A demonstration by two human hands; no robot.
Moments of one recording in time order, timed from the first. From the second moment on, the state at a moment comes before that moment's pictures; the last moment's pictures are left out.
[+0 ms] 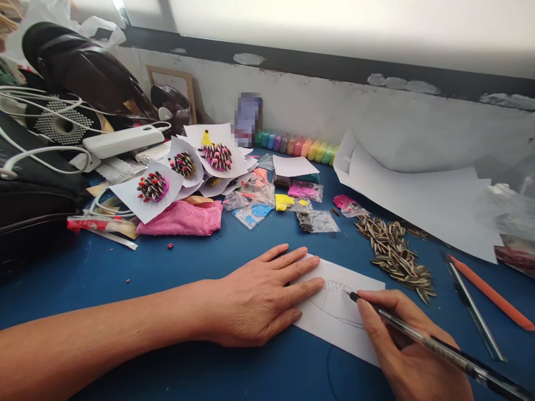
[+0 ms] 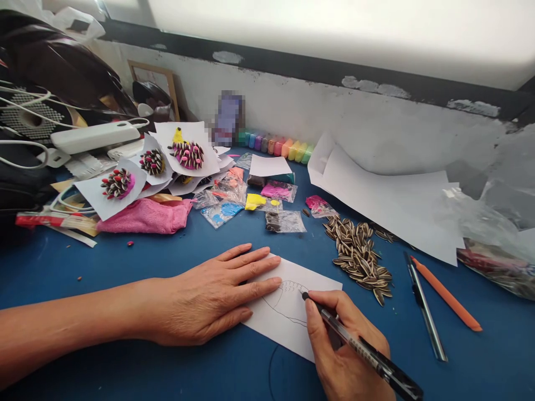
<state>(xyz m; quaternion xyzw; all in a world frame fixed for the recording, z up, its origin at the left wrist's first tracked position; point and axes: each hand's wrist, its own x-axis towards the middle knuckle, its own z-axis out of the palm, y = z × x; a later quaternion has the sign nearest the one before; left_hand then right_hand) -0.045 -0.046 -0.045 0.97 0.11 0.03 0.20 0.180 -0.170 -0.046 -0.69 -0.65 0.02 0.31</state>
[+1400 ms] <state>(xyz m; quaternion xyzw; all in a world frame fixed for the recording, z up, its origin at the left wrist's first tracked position) -0.046 -0.046 -0.046 0.97 0.11 0.05 0.20 0.178 -0.169 -0.045 -0.71 -0.63 0.03 0.31</state>
